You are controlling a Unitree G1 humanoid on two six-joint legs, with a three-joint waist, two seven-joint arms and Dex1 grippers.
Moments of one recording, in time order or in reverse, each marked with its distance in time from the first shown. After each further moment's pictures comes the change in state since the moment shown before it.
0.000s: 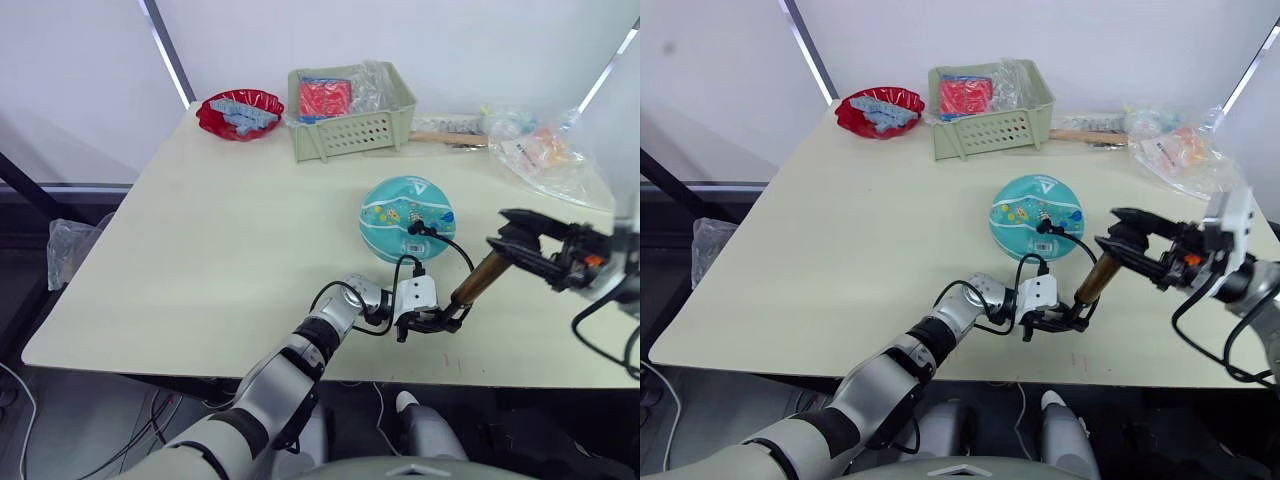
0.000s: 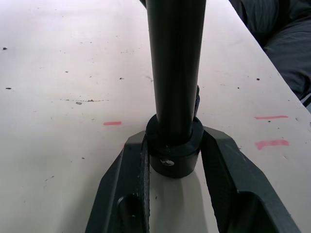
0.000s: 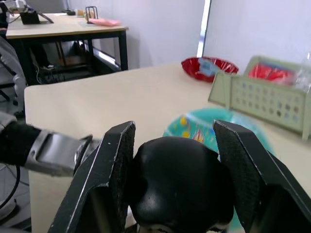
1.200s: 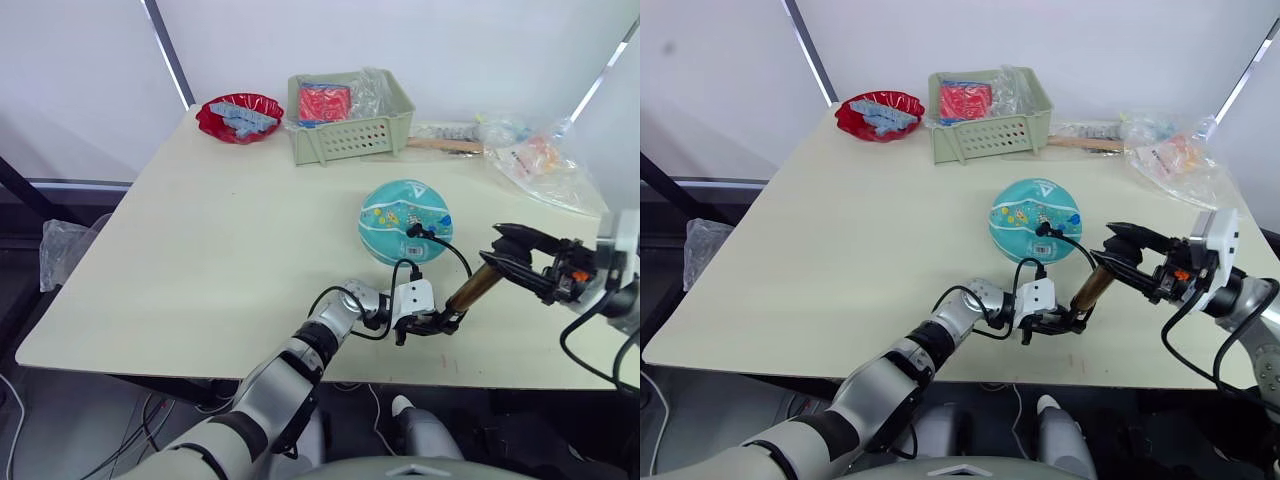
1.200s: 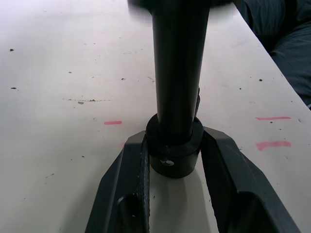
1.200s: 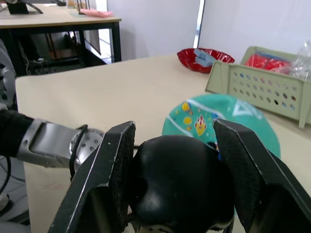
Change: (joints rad) left arm 0.011 0.001 -0.004 0.021 0.004 -0.020 0.033; right arm 0.126 0.157 0.145 0.040 -0.217 -0.144 0.016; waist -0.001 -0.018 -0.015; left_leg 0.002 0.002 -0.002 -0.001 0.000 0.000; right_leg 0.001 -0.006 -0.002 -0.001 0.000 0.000
